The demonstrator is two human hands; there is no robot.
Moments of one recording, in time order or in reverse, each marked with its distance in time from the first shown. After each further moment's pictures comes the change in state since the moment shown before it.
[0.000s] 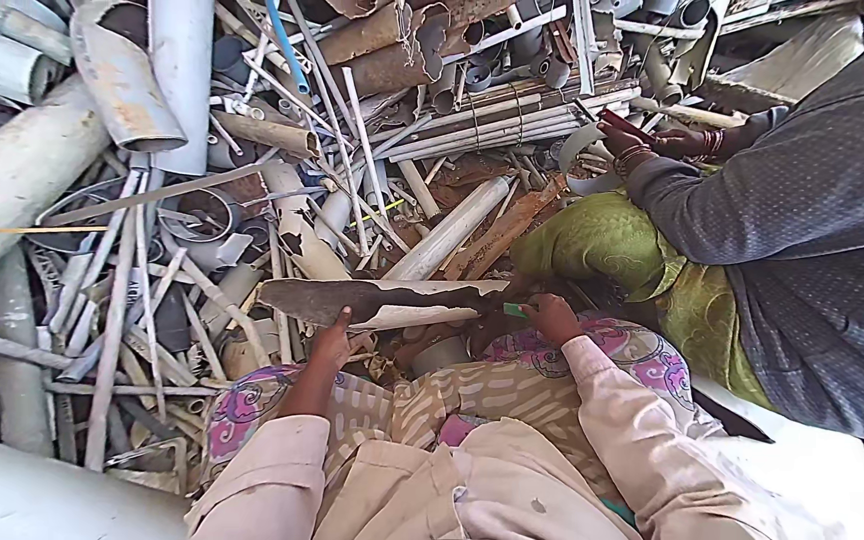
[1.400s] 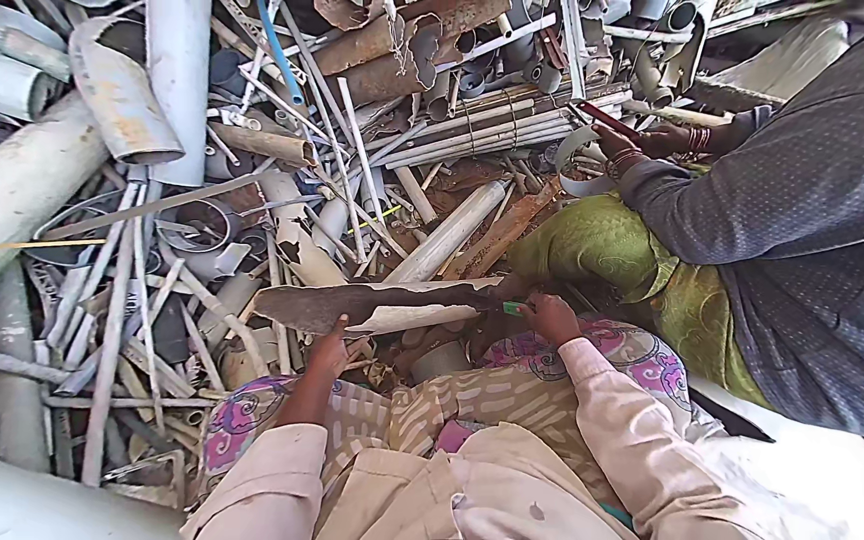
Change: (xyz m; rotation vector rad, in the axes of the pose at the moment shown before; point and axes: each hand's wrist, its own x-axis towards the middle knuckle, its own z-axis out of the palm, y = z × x) left_hand -0.002 -0.002 0.001 -0.014 0.008 -0.014; right_hand -0.004 -0.003 -0.008 -0.065 0.027 -0.012
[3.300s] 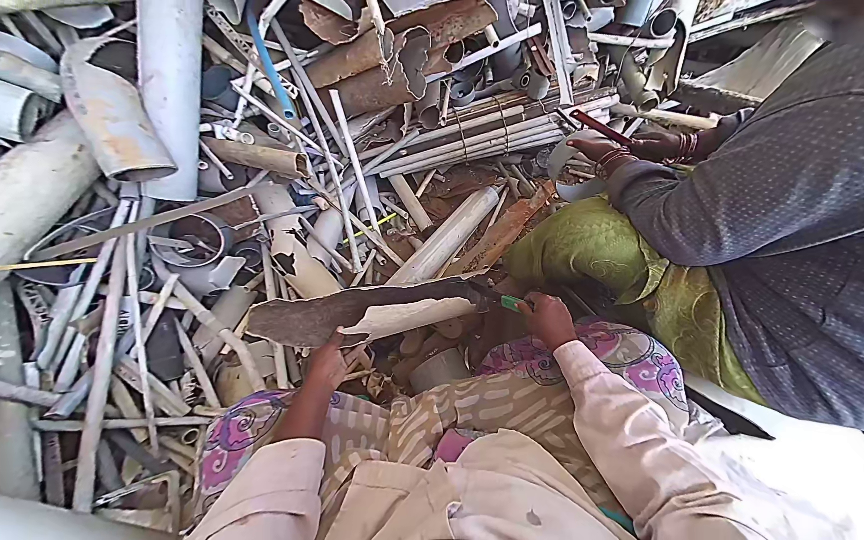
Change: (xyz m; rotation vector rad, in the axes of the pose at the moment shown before) left_hand -0.004 0.003 0.007 -0.099 0.017 -0.007; right_hand 0.000 0.000 0.001 0.138 0.142 0.024
